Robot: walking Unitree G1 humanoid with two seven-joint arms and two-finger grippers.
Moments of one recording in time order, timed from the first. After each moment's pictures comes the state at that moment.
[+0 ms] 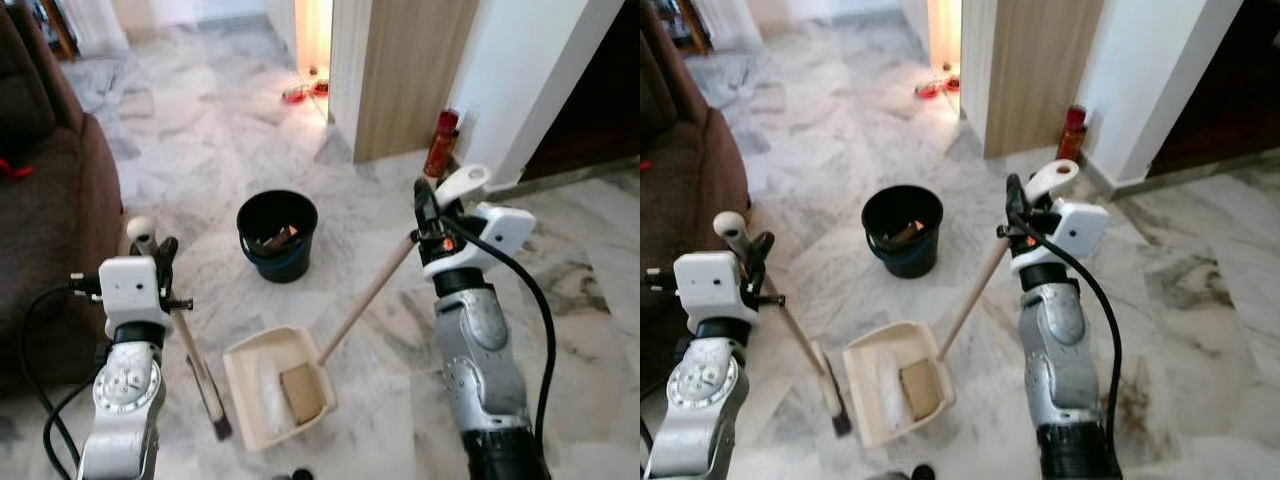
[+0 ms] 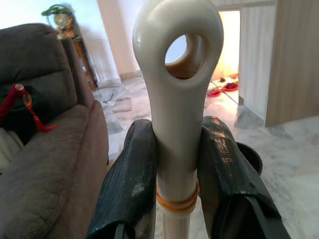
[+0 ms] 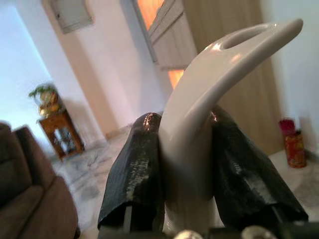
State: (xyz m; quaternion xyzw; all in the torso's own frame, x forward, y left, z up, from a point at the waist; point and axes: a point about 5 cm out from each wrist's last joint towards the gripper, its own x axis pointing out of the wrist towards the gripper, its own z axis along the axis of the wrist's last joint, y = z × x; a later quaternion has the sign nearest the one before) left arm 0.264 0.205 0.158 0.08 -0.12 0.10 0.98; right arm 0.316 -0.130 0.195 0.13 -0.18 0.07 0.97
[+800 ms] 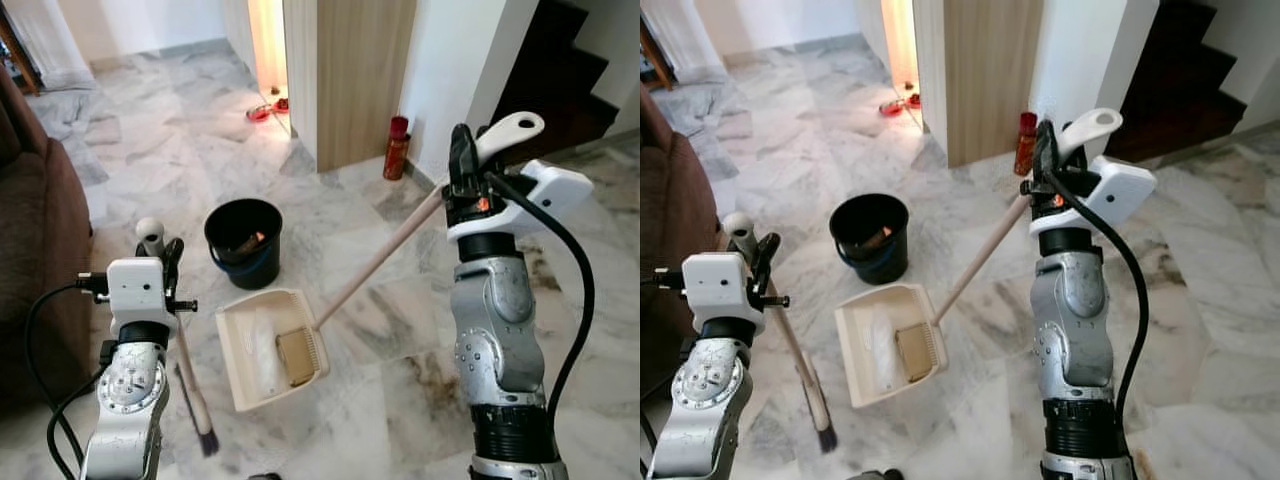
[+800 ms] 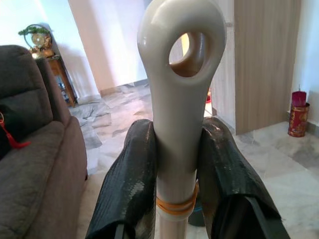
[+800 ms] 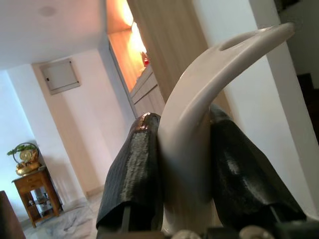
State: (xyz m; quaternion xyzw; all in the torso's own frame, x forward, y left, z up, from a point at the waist) left arm 0.264 0.202 0.157 0.09 -0.12 0.09 0.98; right arm 0.316 -0.138 0.233 0.14 -0.25 0.05 0.96
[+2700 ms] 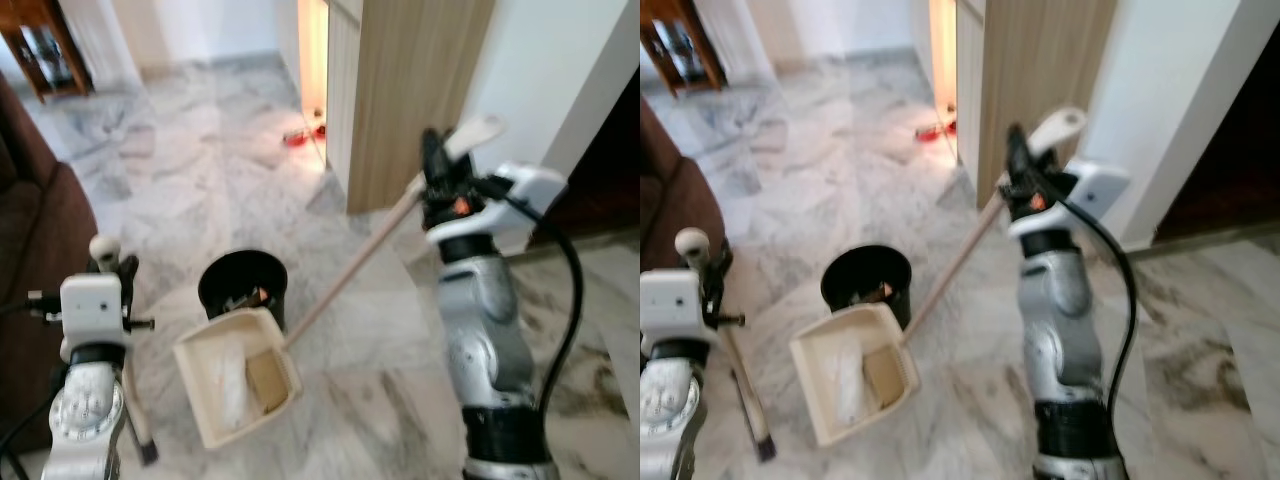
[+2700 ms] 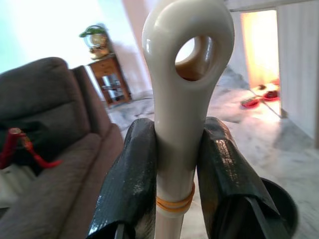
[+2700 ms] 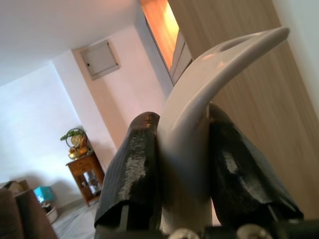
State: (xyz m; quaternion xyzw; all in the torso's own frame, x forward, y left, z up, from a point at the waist) left arm 0.236 0.241 0.155 0.15 -0.10 0.14 0.97; right arm 0.317 -0.132 0.230 0.17 -0.23 0.09 0.95
